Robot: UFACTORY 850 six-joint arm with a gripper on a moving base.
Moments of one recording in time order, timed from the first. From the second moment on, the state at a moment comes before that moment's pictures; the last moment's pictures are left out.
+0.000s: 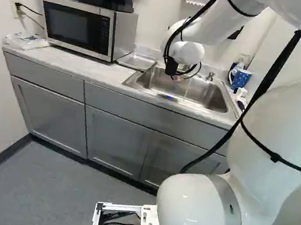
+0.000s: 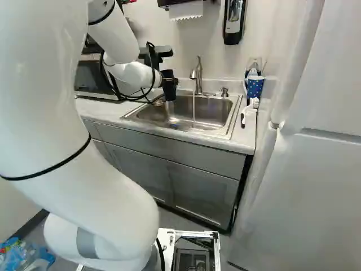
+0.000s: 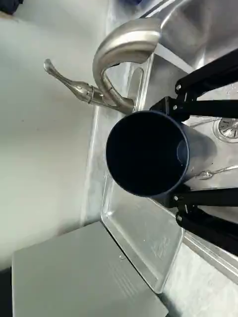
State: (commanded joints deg) arm 2.5 -0.5 -48.3 17.3 25.0 -15.7
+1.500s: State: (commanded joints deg) arm 9.3 -9.0 -61.7 17.3 25.0 -15.7
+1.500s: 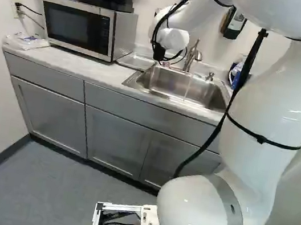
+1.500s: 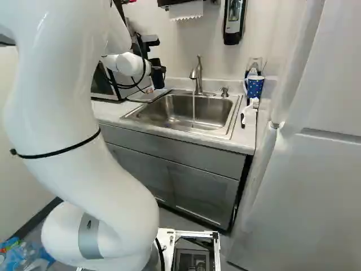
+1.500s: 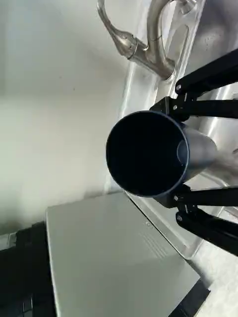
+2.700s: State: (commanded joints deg) arm 14.4 -18.9 -72.5 17.9 21.9 -15.7
